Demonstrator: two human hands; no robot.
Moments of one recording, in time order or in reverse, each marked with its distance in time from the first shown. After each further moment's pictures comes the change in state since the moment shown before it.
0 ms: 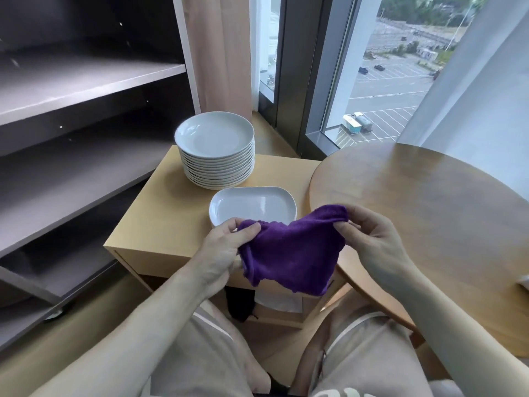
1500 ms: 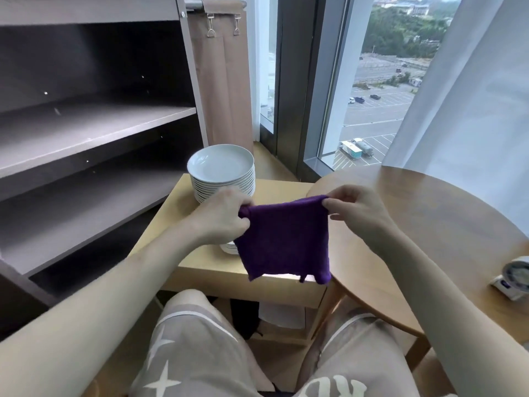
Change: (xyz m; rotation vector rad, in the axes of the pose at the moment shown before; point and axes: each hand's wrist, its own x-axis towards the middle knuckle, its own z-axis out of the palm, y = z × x) left_hand -0.023 0.105 0.021 1.426 0.001 0.475; right_hand 0.027 -0.073 -0.008 -0.344 0.122 0.099
